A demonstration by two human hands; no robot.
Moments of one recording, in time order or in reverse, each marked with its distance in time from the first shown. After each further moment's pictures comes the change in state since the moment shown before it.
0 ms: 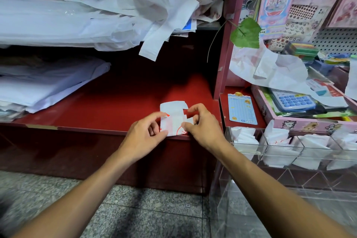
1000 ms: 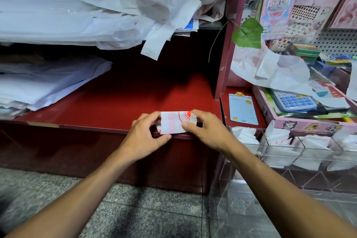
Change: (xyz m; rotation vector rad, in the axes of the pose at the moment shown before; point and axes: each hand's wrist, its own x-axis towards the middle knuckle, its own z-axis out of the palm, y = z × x) left_hand -0.005 0.002 -0.003 0.031 -0.010 0.092; right_hand 0.001 0.010 -0.015 -0.077 -0.169 -0.230
